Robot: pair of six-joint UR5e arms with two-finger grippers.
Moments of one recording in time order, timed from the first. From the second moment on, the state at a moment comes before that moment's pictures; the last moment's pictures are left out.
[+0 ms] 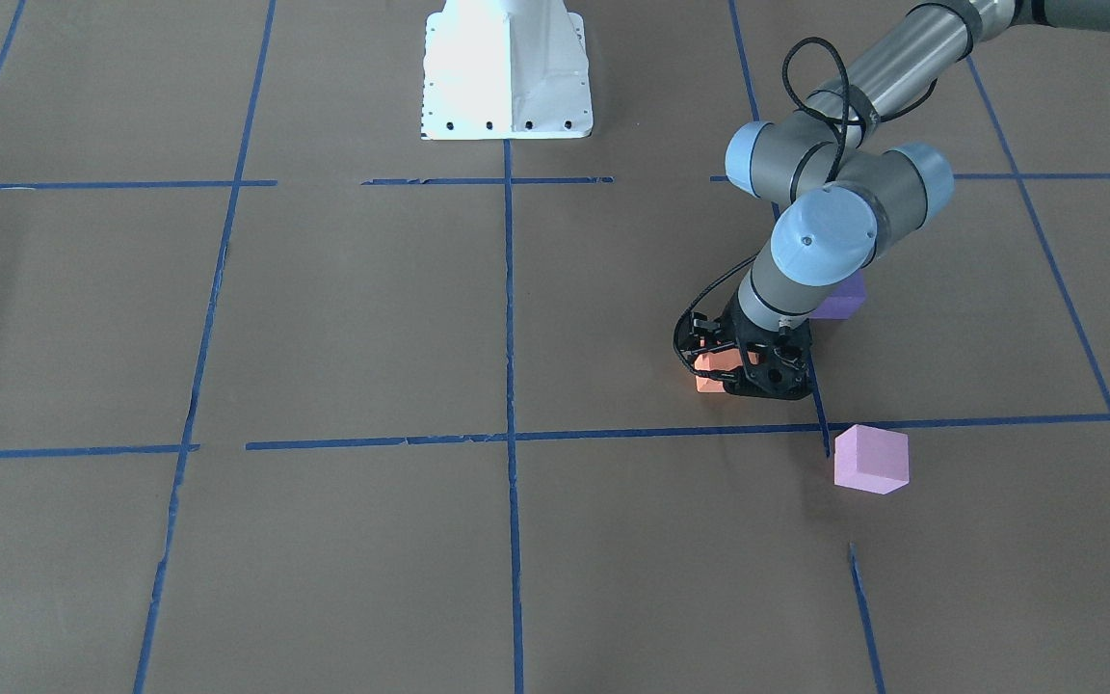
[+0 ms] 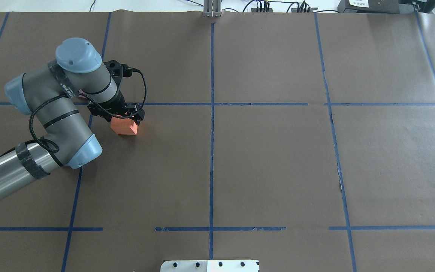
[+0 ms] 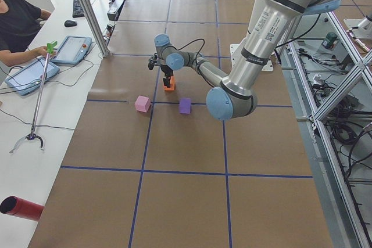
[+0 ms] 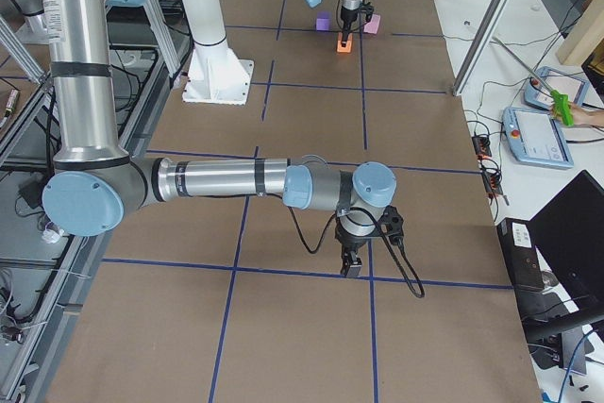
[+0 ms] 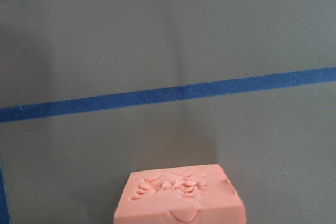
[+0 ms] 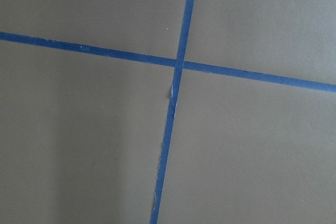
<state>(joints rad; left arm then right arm) -0.76 -2.11 -1.49 -1.75 -2.12 -0.86 1.52 -1.52 1.60 -1.72 2.29 -0.16</state>
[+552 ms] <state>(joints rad) -0.76 -2.12 -1.46 -1.78 -2.12 -0.87 1.52 -1.52 1.60 -1.72 2.29 -0.16</state>
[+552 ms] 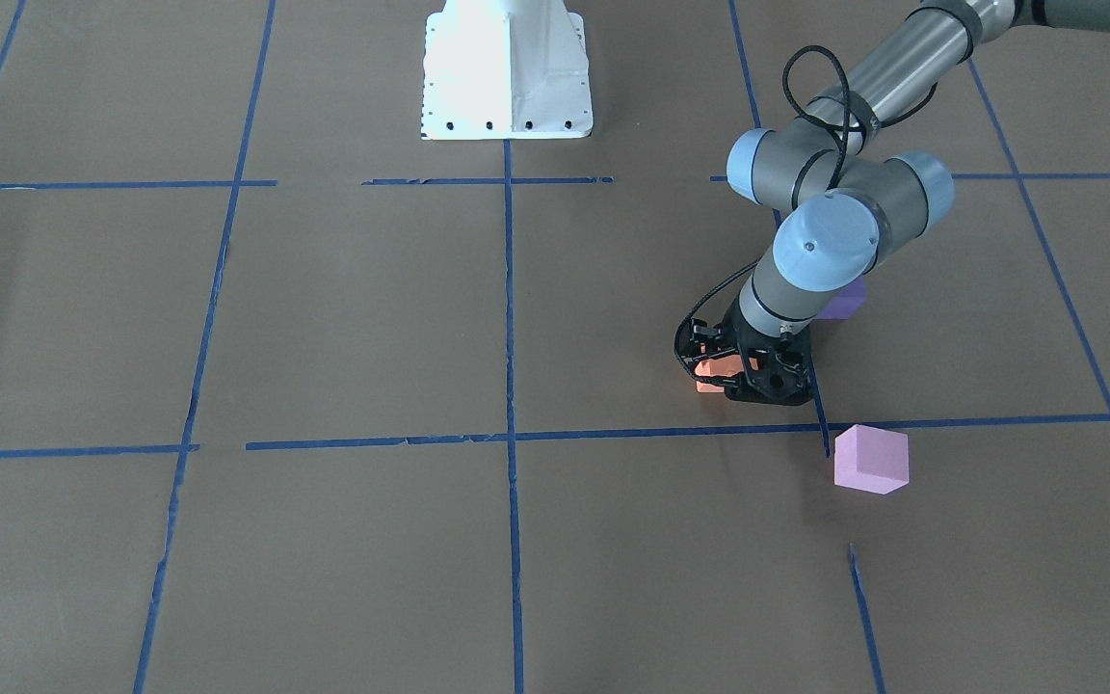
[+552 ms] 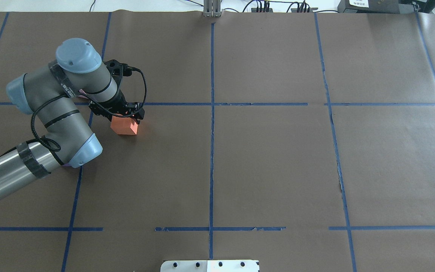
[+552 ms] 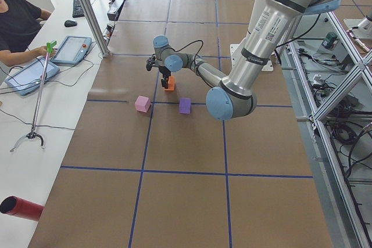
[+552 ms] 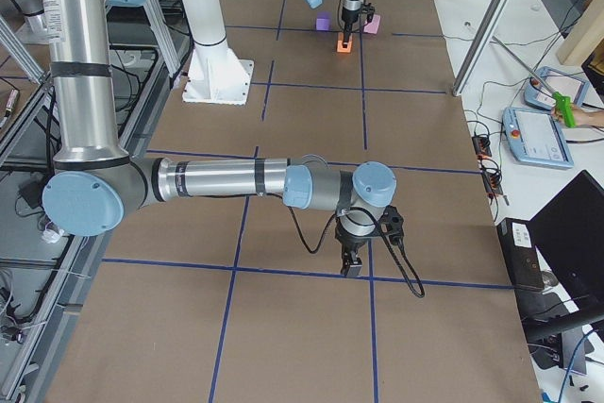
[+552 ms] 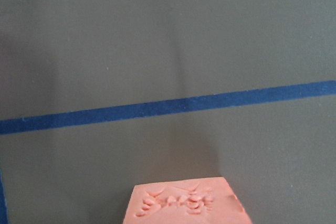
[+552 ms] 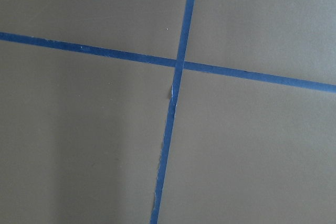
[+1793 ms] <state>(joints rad) -1.01 -2.08 -1.87 -1.22 -2.13 -0.58 1.52 -1.52 1.60 -1.72 2.29 -0.16</state>
